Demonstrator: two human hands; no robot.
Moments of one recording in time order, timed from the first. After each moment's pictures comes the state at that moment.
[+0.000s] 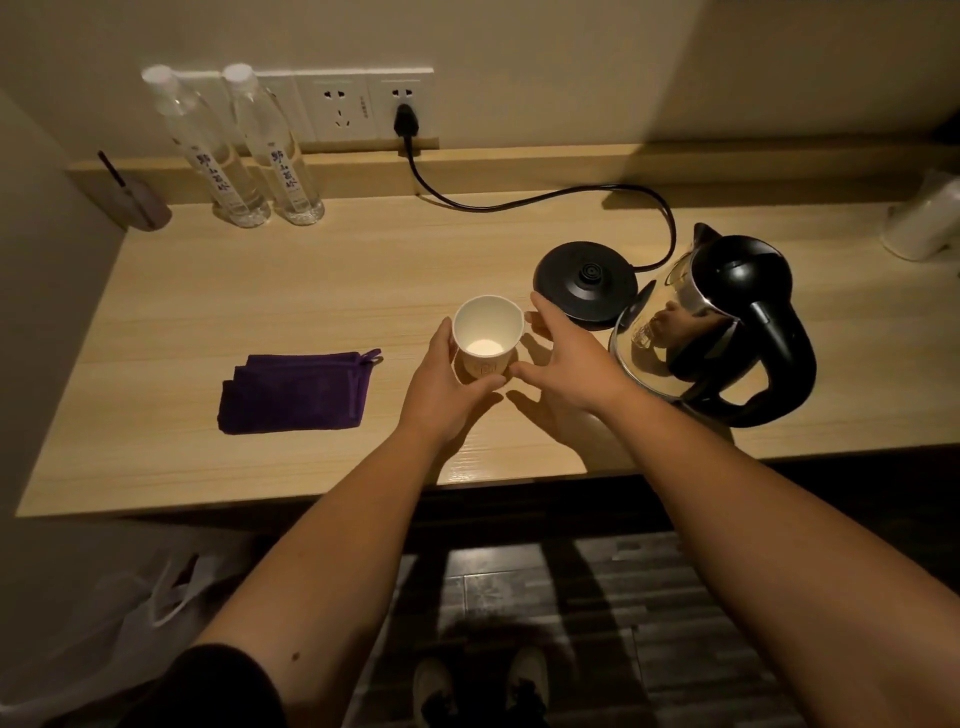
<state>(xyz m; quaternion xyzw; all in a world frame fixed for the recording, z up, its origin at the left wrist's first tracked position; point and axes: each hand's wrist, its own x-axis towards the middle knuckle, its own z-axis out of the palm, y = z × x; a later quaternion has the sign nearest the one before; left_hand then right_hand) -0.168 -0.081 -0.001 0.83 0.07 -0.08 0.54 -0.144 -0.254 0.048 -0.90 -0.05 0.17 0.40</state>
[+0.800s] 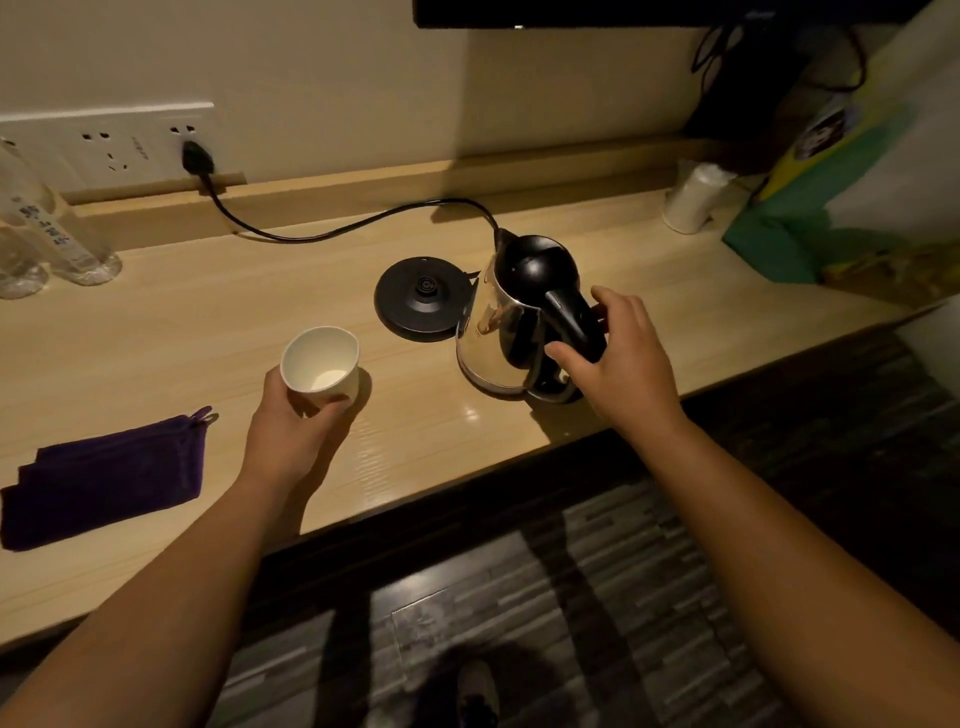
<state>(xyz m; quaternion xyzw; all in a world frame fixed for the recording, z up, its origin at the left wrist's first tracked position) -0.161 -0.082 -0.012 0.85 0.08 -0.08 0.52 -0.224 -0.403 0.115 -0.95 0.13 -0.11 0.26</state>
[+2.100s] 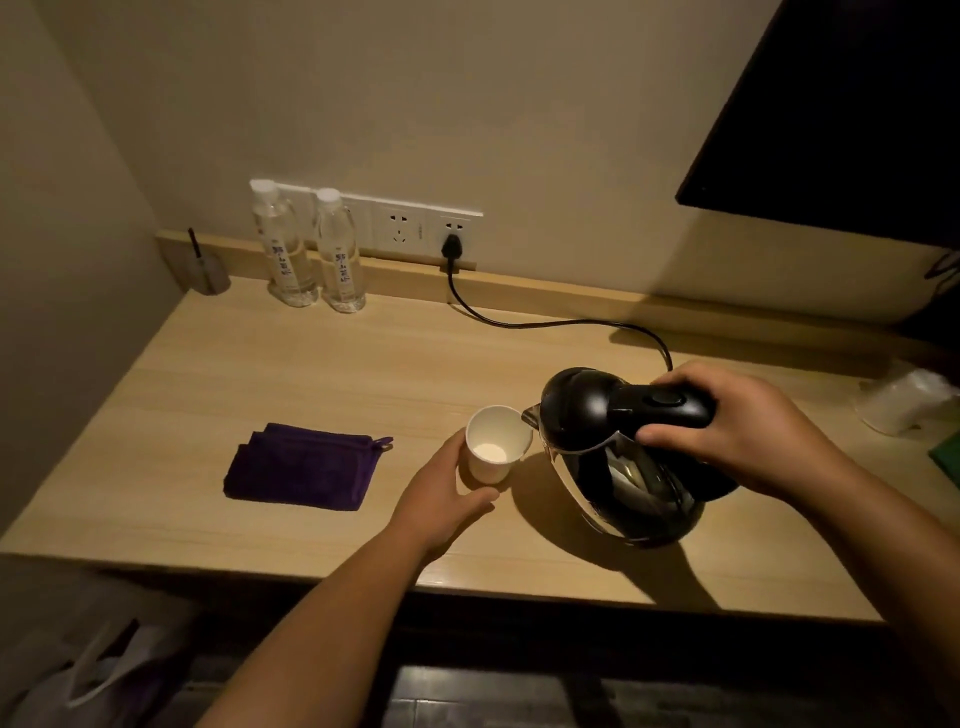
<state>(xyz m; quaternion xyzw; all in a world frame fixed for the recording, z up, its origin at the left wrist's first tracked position) -0.178 -0.072 0.002 0.83 0.07 -0.10 0.54 -0.150 -0.324 0.212 -0.95 -0.11 0.08 0.27</state>
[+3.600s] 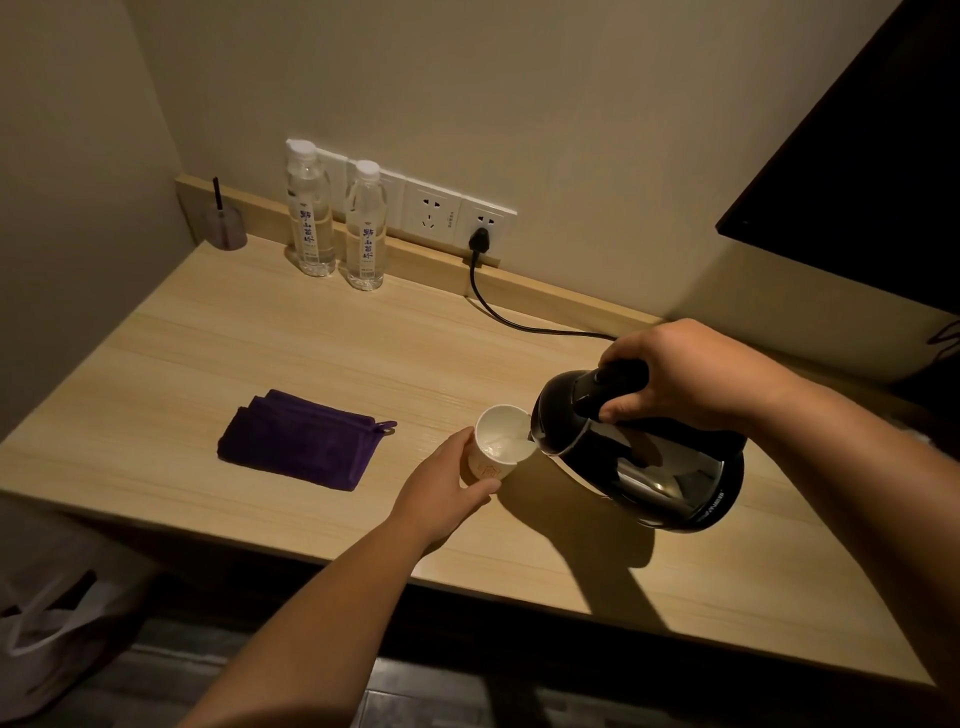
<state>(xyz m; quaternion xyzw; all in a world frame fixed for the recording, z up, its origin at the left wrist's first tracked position) -0.173 -0.074 -0.020 0.85 0.05 -0.04 0.53 -0.101 -0.251 0.240 -0.96 -0.27 0.12 0.00</state>
